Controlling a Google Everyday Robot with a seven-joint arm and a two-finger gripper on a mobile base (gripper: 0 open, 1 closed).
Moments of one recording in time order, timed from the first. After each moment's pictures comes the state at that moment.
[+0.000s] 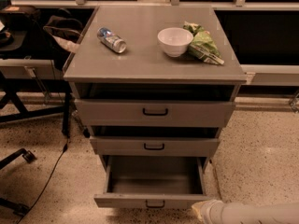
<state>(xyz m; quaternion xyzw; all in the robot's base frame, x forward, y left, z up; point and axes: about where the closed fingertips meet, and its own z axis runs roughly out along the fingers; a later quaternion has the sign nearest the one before) 0.415 -0.202 0.333 -0.23 0.93 0.10 0.26</state>
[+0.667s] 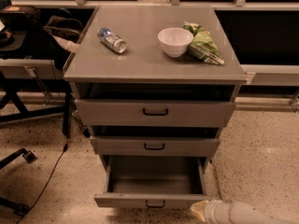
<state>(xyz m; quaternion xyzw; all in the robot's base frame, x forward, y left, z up) 0.425 -0.209 0.287 -0.34 0.88 0.16 0.28</state>
